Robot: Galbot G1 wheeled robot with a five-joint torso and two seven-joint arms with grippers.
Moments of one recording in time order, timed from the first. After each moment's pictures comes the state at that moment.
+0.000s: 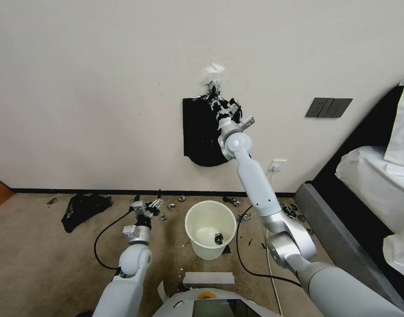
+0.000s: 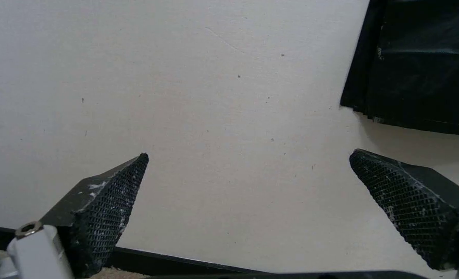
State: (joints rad) left arm 1.38 -1.37 -0.50 -1.86 -0.32 -0.16 -0.13; right arm -0.27 1.47 0.12 1.44 1.18 -0.03 0.26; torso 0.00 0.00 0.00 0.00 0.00
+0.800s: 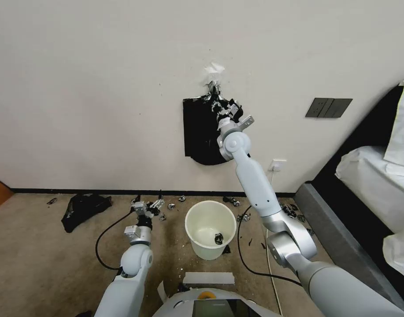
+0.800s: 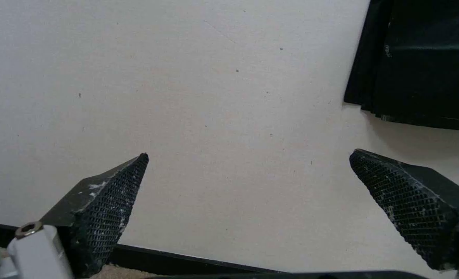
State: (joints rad) left arm 1.38 -1.38 -0.49 -1.84 -0.30 -0.17 -0.13; right arm -0.25 1.47 0.10 1.50 1.09 -0.12 0.48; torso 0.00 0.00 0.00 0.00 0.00
